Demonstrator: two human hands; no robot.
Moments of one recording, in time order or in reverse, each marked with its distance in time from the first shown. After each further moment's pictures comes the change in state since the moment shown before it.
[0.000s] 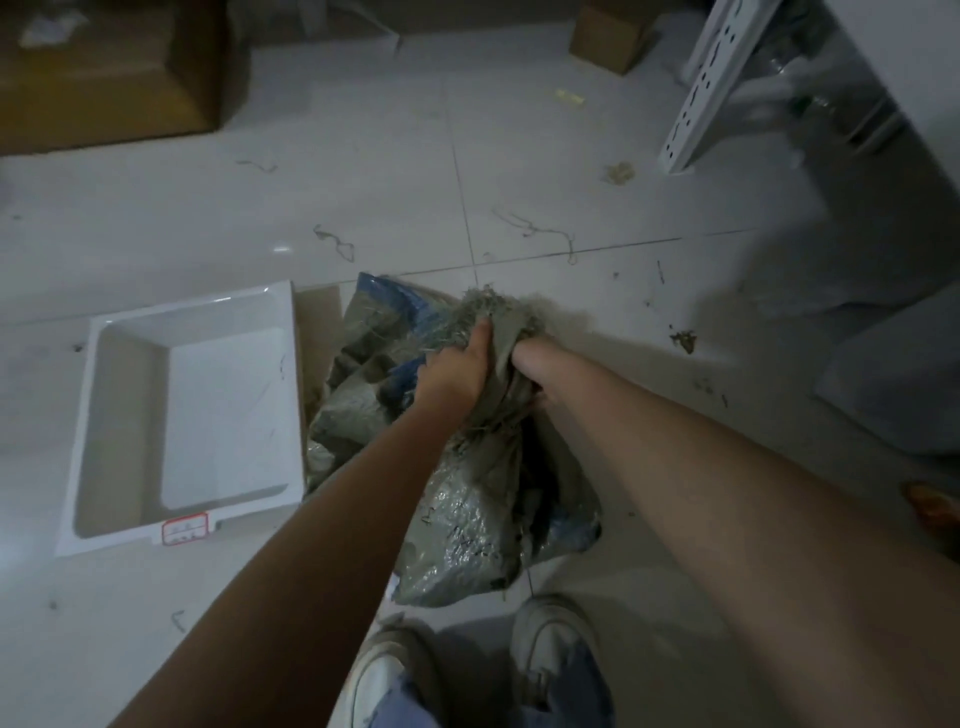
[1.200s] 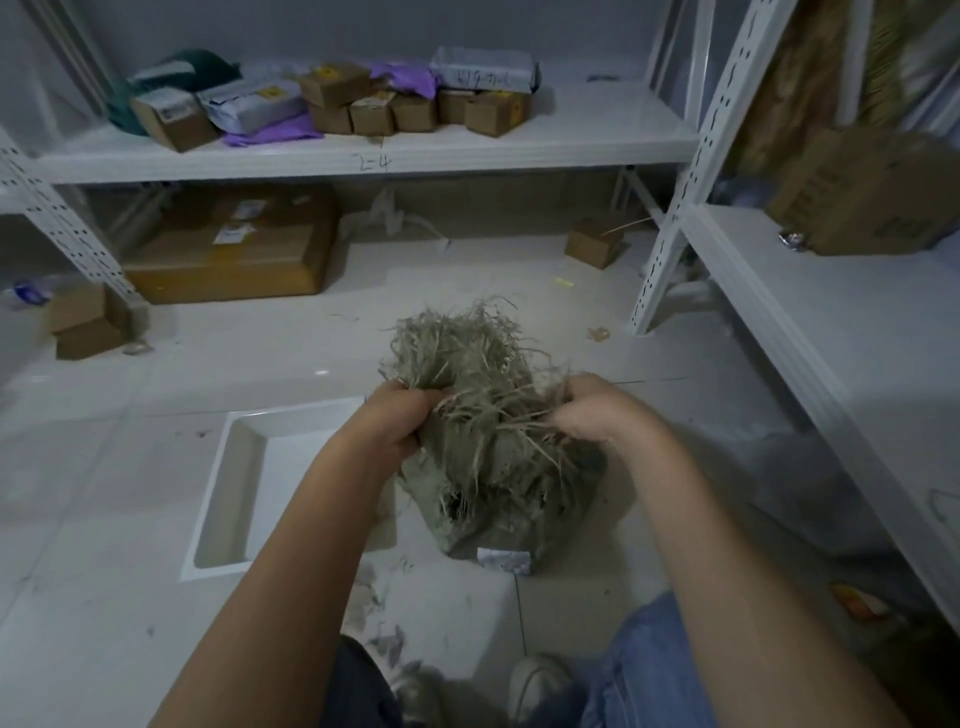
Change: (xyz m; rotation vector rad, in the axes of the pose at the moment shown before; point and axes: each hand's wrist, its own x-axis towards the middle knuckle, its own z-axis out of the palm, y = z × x) left_hand -0.180 0.052 -0.133 -0.597 -0.045 0.188; right_hand -0.226 -0.073 -0.082 -0.418 0.089 -0.333
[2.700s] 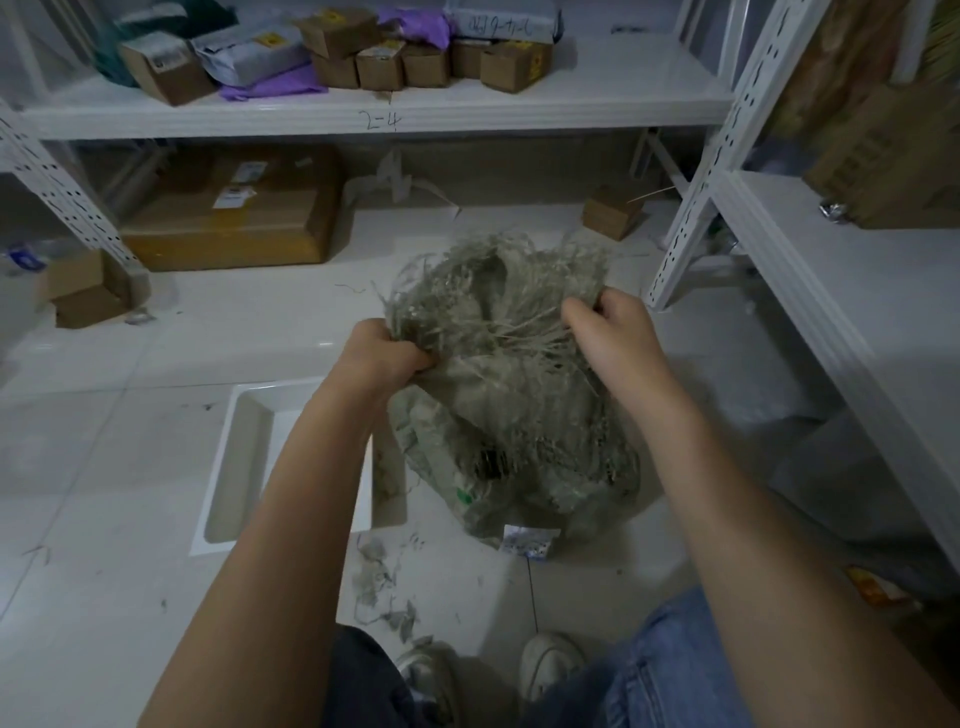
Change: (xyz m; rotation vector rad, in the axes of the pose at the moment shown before) left_hand -0.007 0.029 -0.021 0.327 0.212 0.181; right_hand -0.001 -0.029 -0.003 0.456 0.360 -0.311
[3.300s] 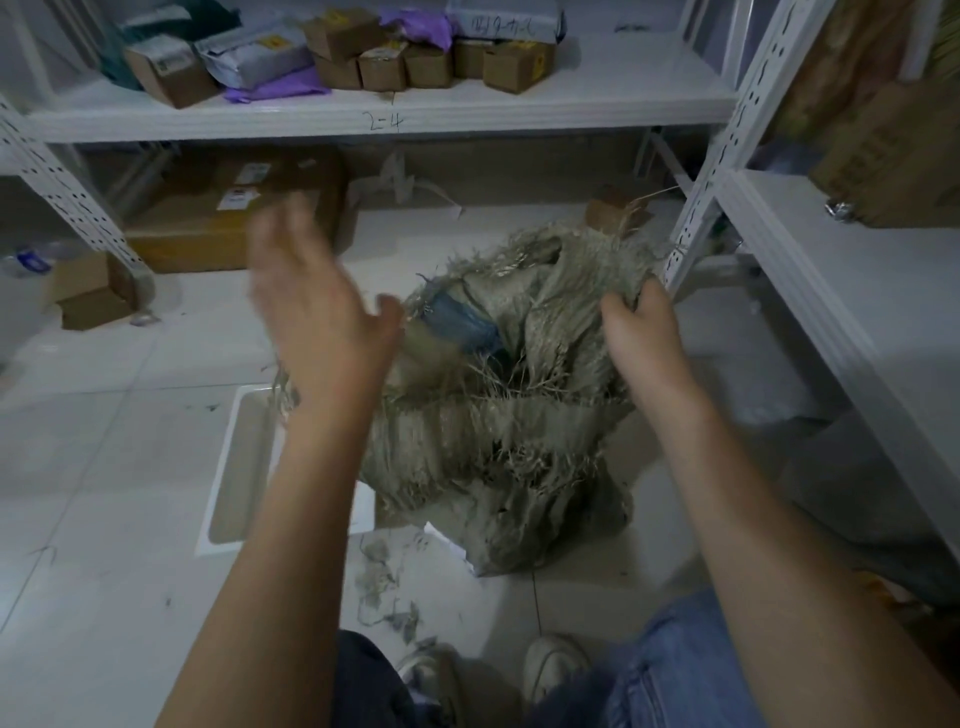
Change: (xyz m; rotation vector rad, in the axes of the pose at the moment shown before) left_hand -0.006 0.007 -0.018 0.630 0.681 0.519; right_hand 0.009 0.005 -0.008 0.082 0.137 0.040
